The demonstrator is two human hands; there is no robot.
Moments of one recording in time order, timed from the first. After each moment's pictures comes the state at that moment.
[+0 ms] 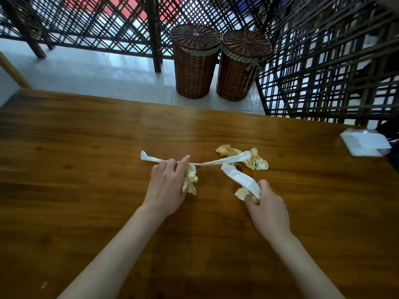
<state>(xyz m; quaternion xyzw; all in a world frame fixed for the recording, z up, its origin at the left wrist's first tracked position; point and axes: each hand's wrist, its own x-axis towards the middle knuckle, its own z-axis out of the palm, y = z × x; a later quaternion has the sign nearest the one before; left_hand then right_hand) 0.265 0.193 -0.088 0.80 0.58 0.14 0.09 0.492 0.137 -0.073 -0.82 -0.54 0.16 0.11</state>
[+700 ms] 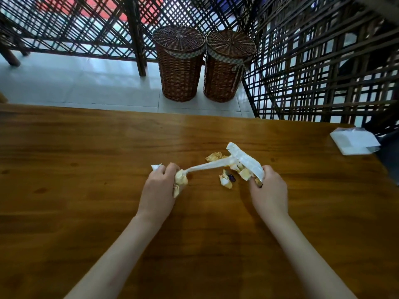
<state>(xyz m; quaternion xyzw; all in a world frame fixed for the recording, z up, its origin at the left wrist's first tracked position) 0.281 0.223 -0.089 0.76 0.58 0.24 0.16 0.515 0.194 -0.078 -0.84 -0.50 0.08 0.21</state>
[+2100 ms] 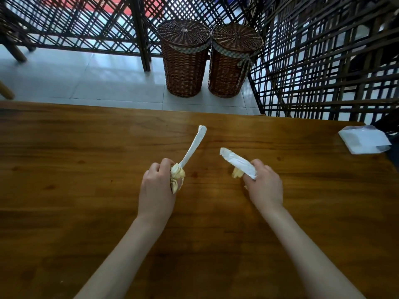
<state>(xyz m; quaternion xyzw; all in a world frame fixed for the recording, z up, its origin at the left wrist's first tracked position) 0.277 0.218 -0.072 0.69 0.66 0.27 0.16 0.510 0.215 -0.094 -0.80 -0.57 0.07 0.17</state>
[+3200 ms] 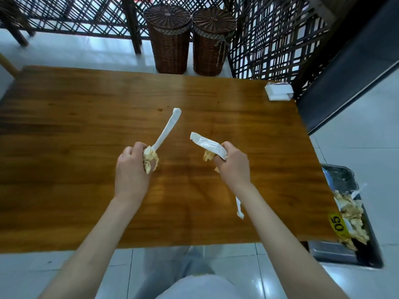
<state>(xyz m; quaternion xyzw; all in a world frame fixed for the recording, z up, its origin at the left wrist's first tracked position) 0.316 -0.062 0.051 0.66 0.69 0.27 0.13 0.542 -0.063 0.036 -0.74 -0.59 0.20 0.24</state>
